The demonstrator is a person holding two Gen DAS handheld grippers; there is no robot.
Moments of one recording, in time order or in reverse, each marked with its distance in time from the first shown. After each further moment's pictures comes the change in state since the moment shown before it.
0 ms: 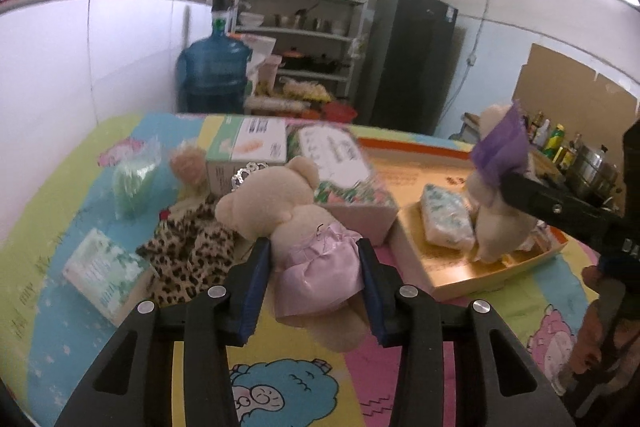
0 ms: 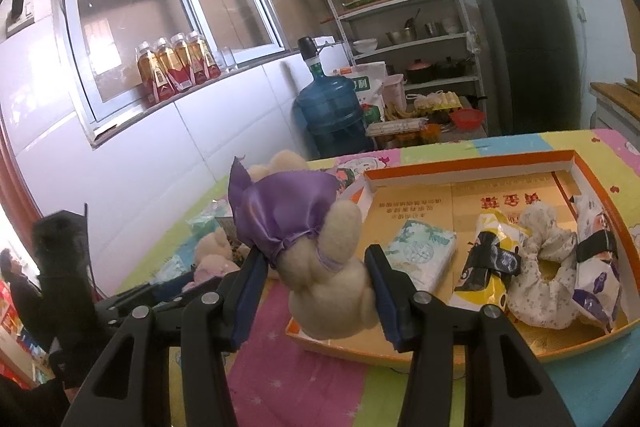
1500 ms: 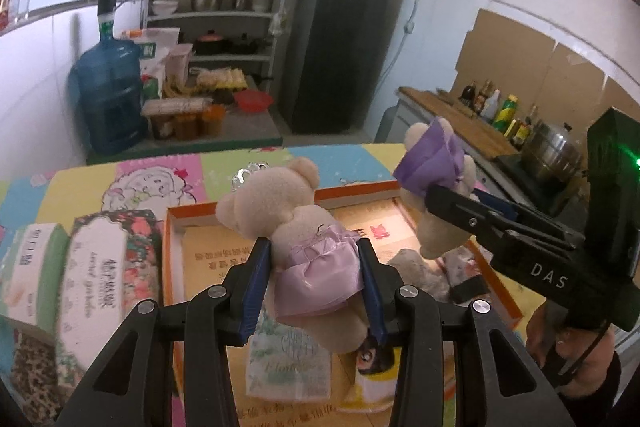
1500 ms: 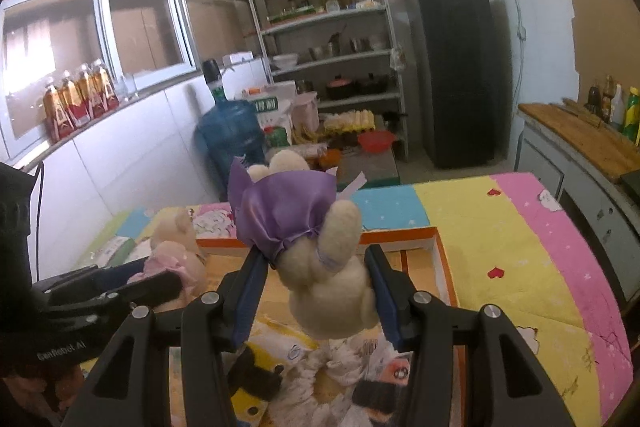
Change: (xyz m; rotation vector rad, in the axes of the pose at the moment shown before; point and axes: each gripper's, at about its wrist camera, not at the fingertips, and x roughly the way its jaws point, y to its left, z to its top) left arm 0.134 -0.152 0.098 0.099 0.132 -0.195; right arm 0.006 -0.147 0.077 0.027 0.002 -0.264
